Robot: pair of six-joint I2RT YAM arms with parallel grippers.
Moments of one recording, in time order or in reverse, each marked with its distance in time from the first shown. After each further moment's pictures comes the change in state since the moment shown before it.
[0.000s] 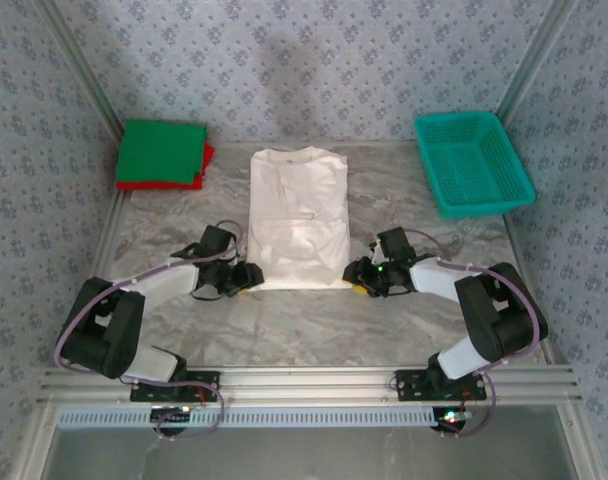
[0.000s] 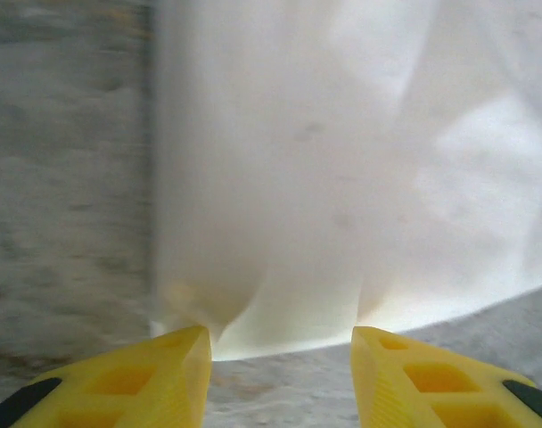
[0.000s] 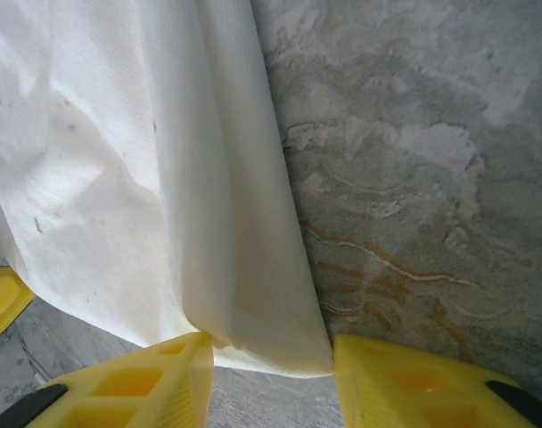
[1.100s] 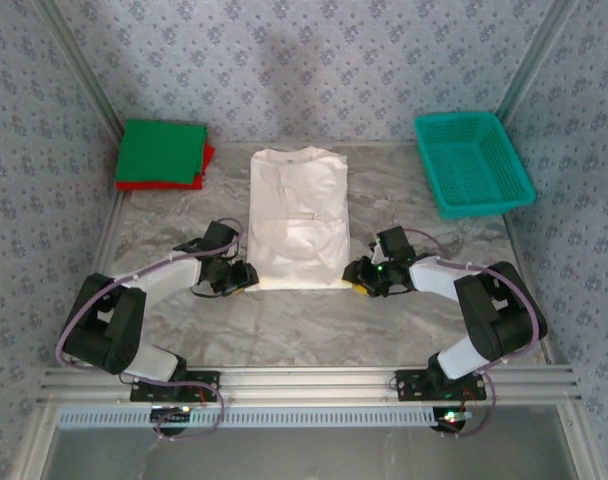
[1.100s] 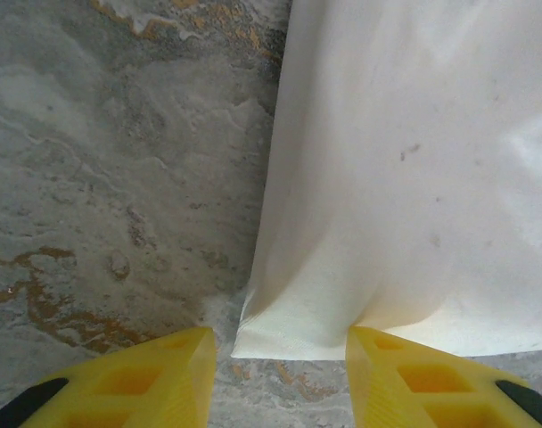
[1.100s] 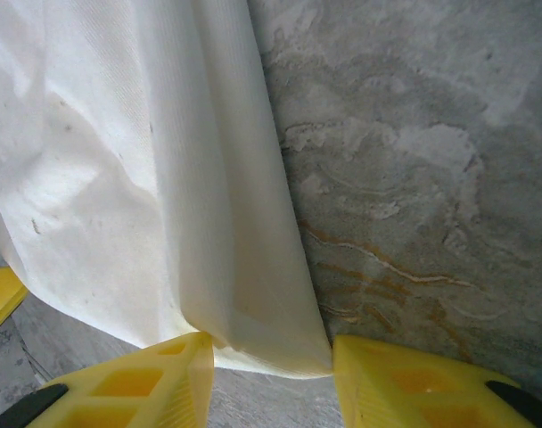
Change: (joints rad) left arm -0.005 0.027 0.058 -0.138 -0.139 -0.007; right arm 0.000 0.008 0.010 -0.013 0.000 0.000
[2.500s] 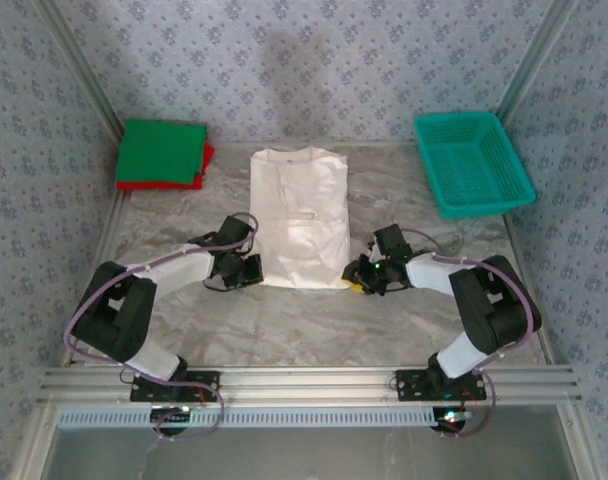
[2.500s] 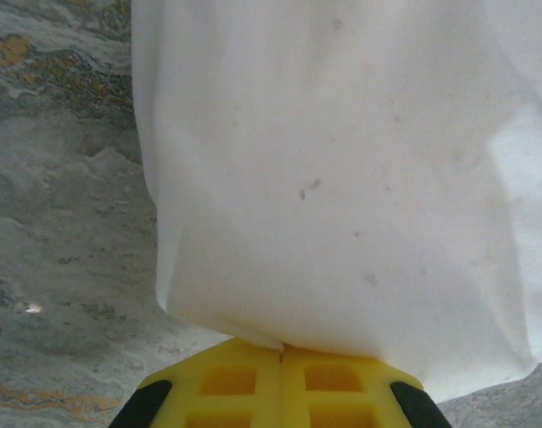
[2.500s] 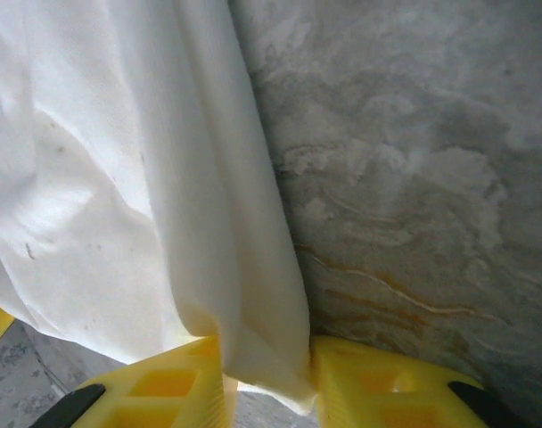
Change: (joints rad) left arm -0.085 0.080 0.089 0.012 -0.037 -0.003; right arm 0.013 0.050 0.036 0.010 -0.003 0.065
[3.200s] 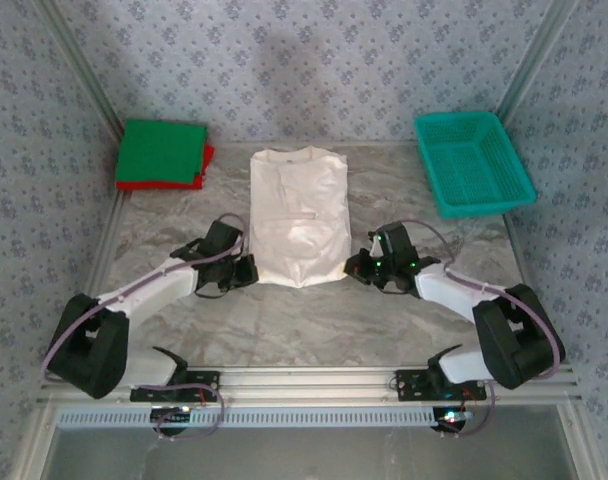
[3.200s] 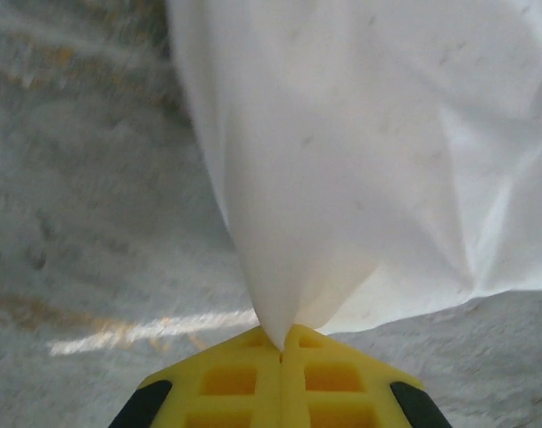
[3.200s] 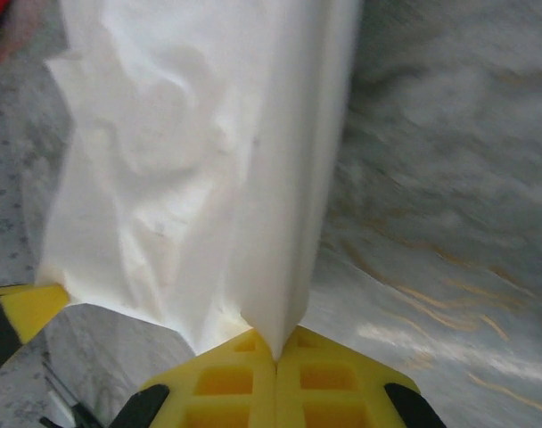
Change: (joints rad) left arm 0.001 -0.222 -0.108 0.001 0.000 0.011; right arm 0.039 -0.222 -0.076 0.045 0.095 -0.032
